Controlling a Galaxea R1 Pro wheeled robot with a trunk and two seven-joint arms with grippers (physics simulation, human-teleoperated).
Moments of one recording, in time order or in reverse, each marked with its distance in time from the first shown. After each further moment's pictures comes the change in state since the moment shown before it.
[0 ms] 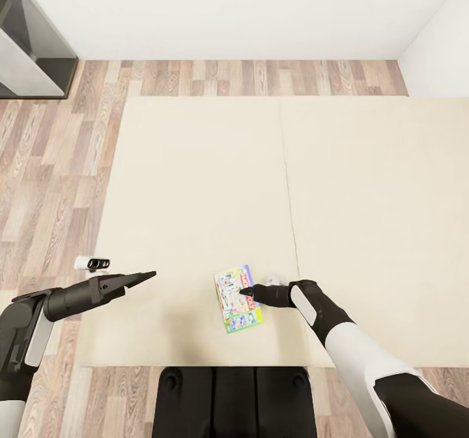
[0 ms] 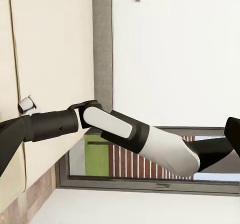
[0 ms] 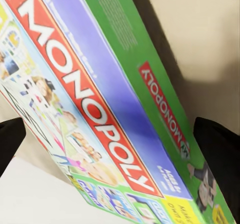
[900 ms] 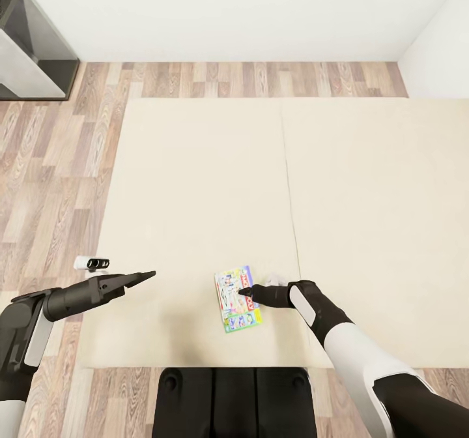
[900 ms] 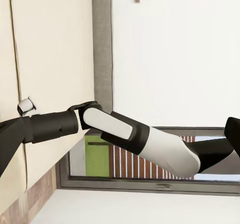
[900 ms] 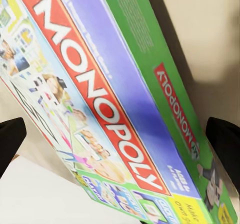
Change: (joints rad) left arm 0.000 0.000 0.003 0.000 0.000 0.001 0.000; right arm 0.001 0.006 0.001 0.001 -0.008 0.002 0.000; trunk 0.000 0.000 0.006
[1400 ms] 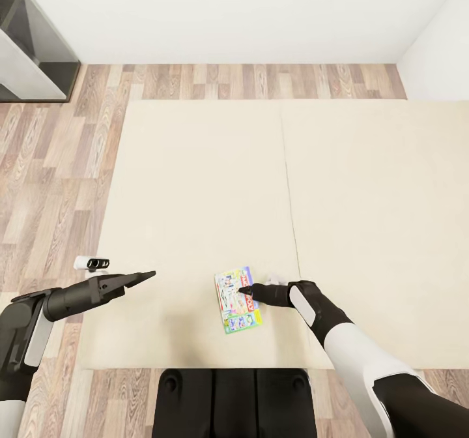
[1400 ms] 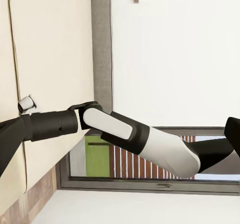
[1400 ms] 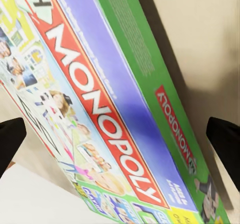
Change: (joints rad) left arm 0.000 0.000 0.000 0.000 0.000 0.000 0.000; right arm 0.000 0.000 0.001 0.002 0.003 -0.042 0.000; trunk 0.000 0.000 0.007
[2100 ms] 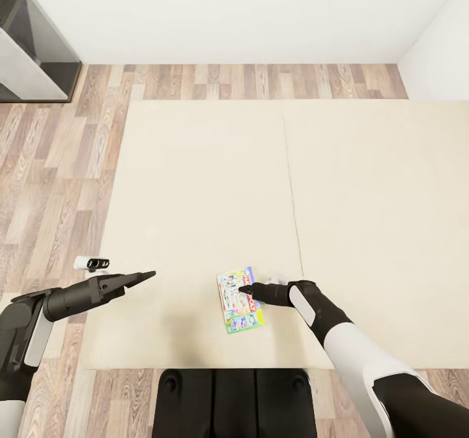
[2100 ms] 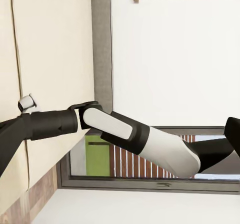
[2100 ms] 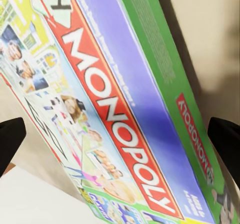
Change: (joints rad) left arm 0.000 0.000 0.000 0.000 0.000 0.000 0.000; right arm -0.001 0.001 0.000 -0.001 0.001 -0.010 0.001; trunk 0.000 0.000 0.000
